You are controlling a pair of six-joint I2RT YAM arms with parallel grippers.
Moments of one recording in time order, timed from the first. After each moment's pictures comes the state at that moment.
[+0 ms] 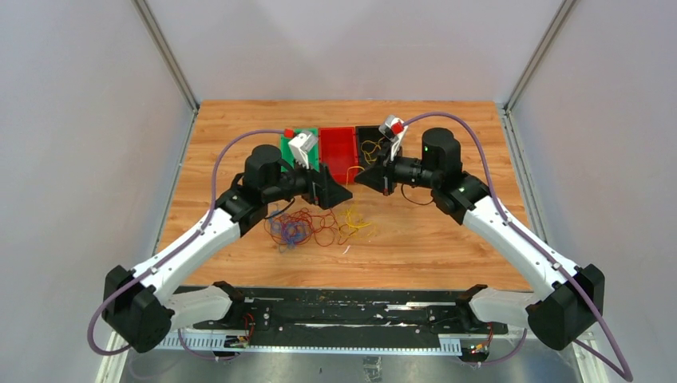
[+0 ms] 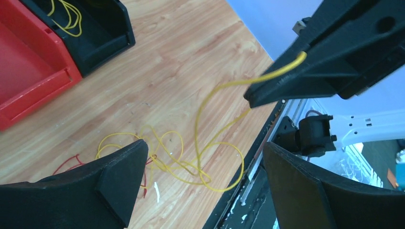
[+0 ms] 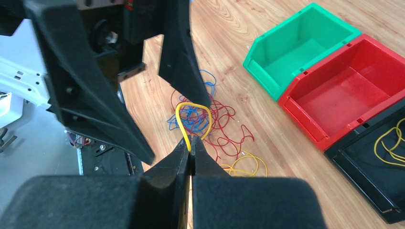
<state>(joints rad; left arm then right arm) -0.58 1.10 0.88 -0.05 0.48 -0.45 0.57 1.18 1.06 -0.13 -0.63 0.11</state>
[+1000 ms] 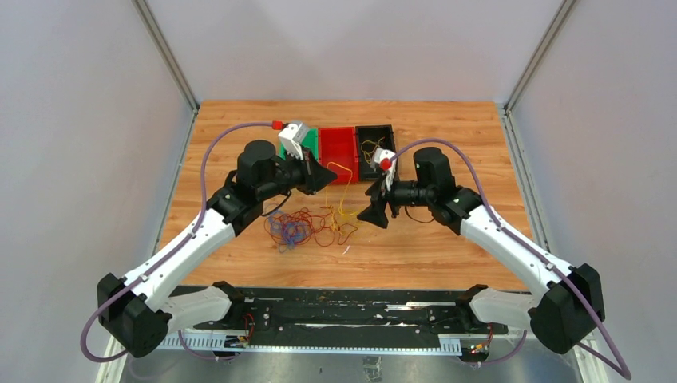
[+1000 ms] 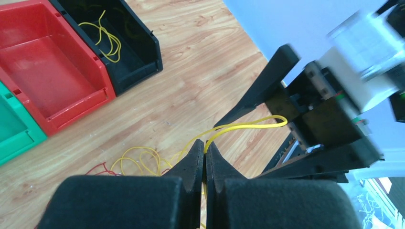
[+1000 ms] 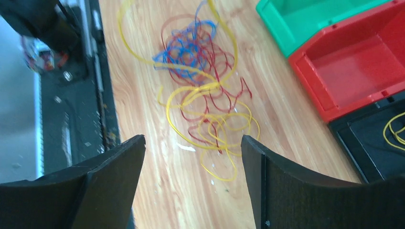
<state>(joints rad) -0.59 1.11 0.96 -0.09 0.33 -0.44 0.58 1.16 0.94 -0.22 -0.70 -0.17</state>
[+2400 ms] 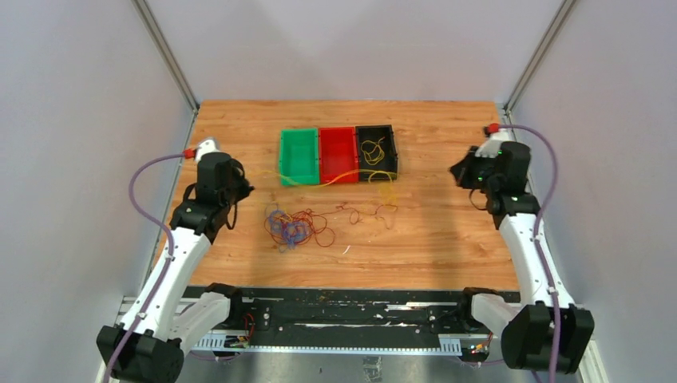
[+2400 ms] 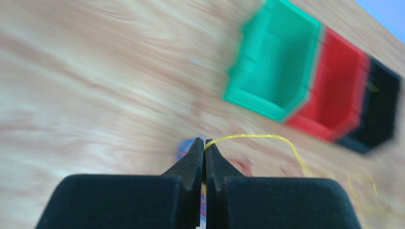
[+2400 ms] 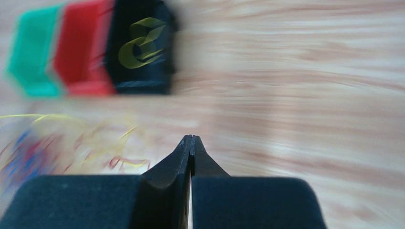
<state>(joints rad) -0.23 0.92 0.86 -0.48 -0.18 -0.61 -0.01 1.05 0.86 -0.27 -0.42 0.14</state>
